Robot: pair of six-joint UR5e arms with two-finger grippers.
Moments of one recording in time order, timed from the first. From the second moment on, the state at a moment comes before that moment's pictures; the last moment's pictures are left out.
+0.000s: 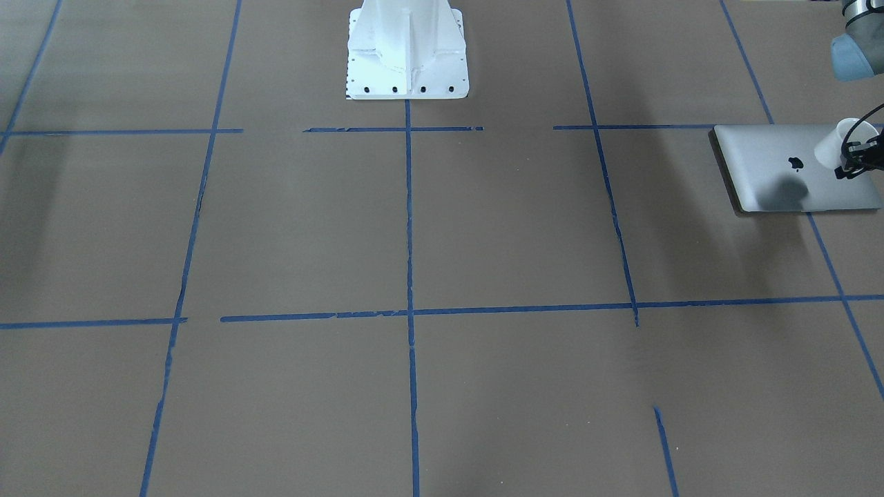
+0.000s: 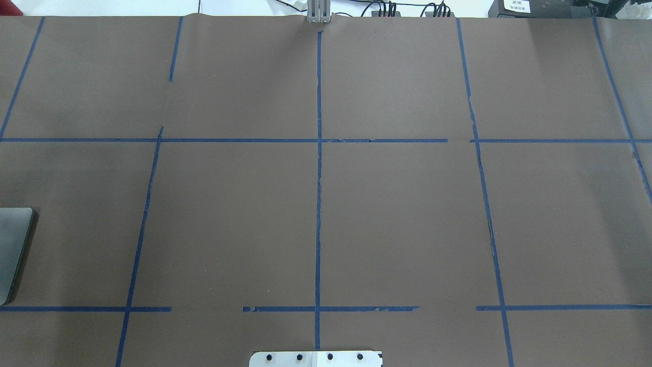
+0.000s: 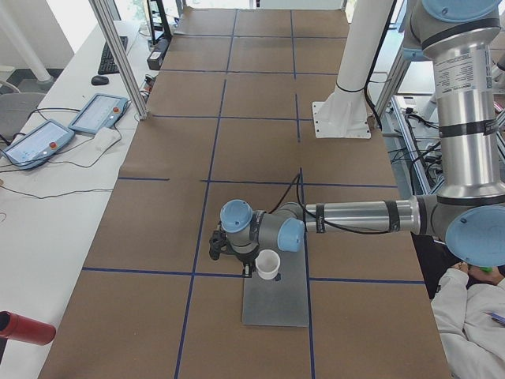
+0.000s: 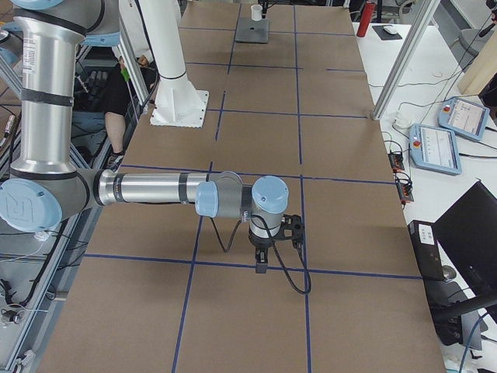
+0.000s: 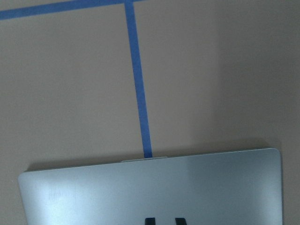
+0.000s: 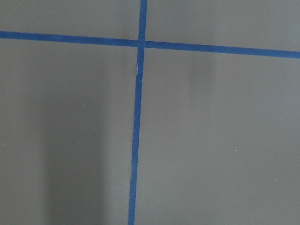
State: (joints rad) left arm -1.31 -1.36 -1.54 -1.97 -2.33 -0.27; right arm 1.54 -1.71 1.75 -1.64 2.28 -0.04
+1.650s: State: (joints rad) left arm -1.20 -1.33 -1.48 -2.20 -2.33 -0.42; right arm 1.54 -1.71 1.75 -1.64 2.28 -0.04
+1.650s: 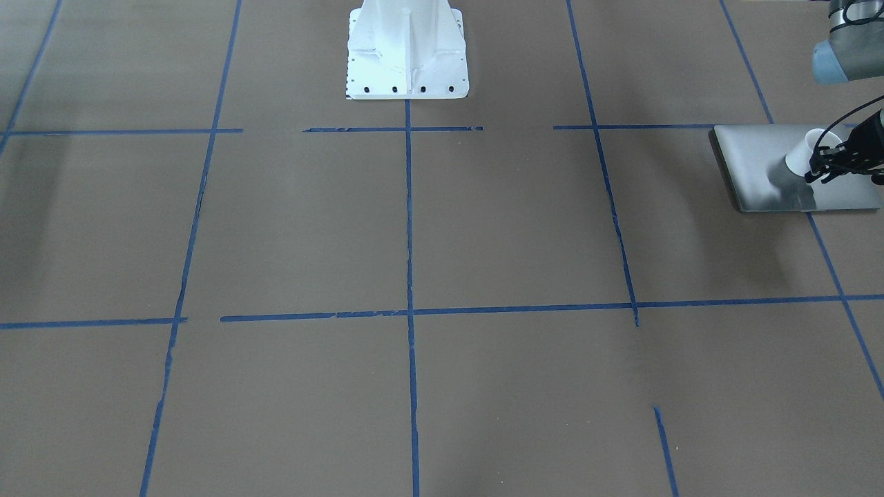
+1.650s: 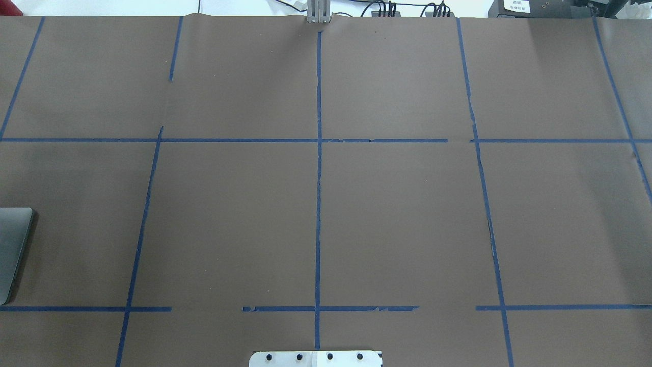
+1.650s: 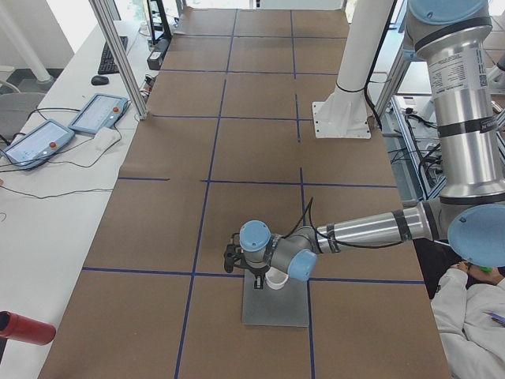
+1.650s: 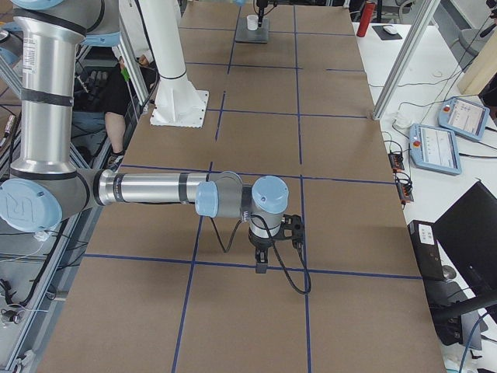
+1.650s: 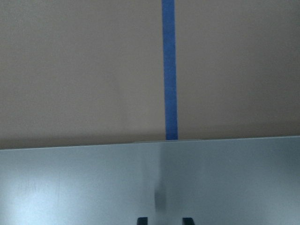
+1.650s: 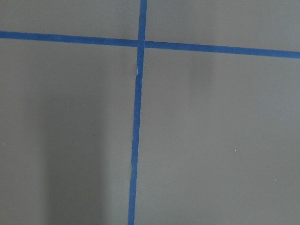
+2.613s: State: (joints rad) left arm -1.47 -1.34 -1.66 -2.05 -2.35 -0.22; right arm 1.54 -1.71 1.75 -1.64 2.28 -0.04
